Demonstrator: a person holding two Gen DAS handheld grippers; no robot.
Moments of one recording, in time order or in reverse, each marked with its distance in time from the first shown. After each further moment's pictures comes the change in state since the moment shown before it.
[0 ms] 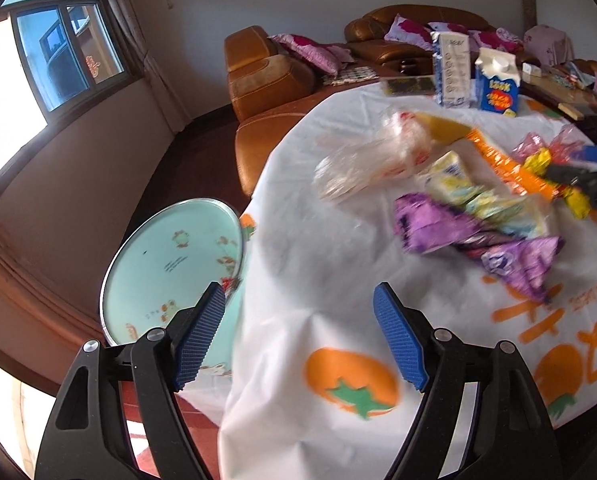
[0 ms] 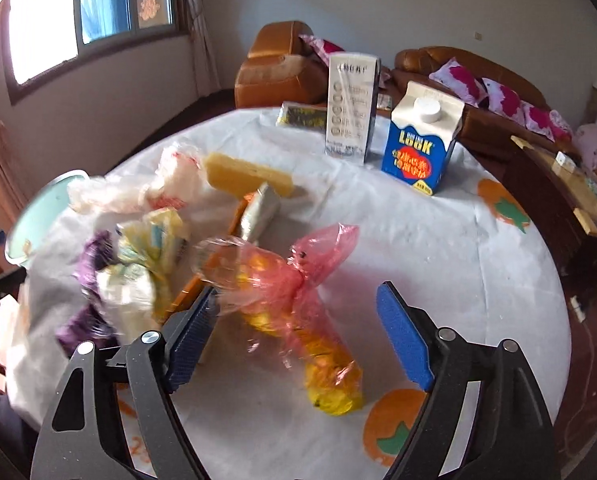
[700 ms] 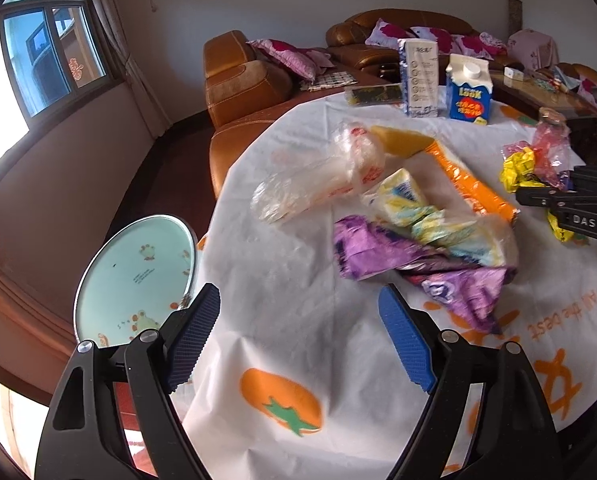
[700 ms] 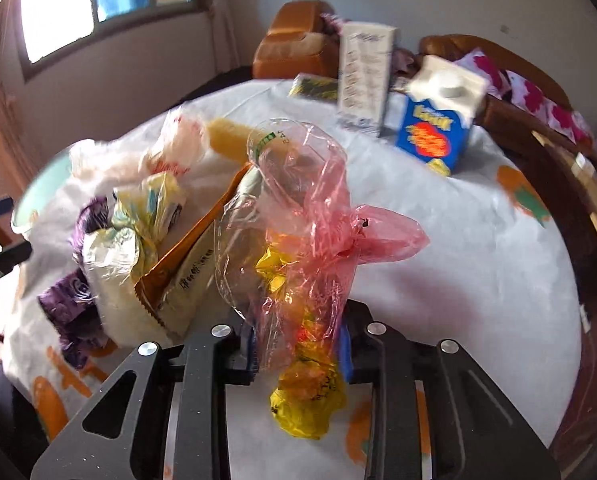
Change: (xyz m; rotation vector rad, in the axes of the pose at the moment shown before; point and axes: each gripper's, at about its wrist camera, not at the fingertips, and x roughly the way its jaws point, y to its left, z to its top) left arm -0.004 -0.034 0.012 0.008 -0.013 -0.071; right arm 0.004 -0.020 -0.008 -0.021 0.050 0.067
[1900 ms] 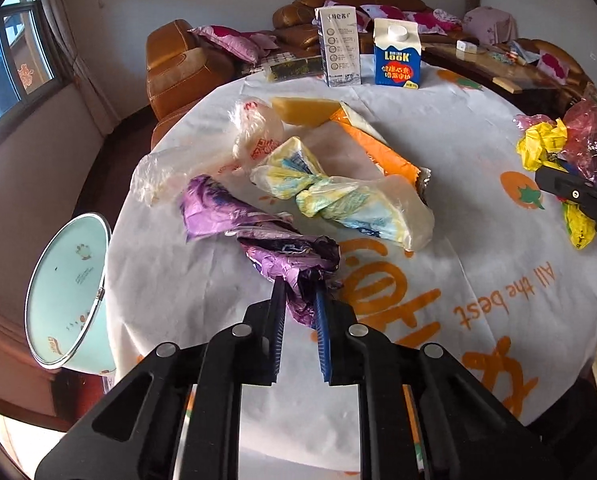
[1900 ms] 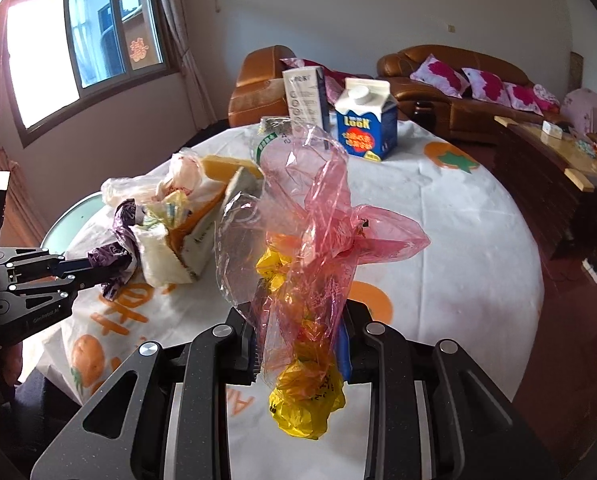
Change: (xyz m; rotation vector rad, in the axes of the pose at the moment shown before) left arm 0.005 -0.054 -0.009 0.085 0.066 -0.154; right arm -0.079 -0.011 -0.066 0.151 -0.168 -0.006
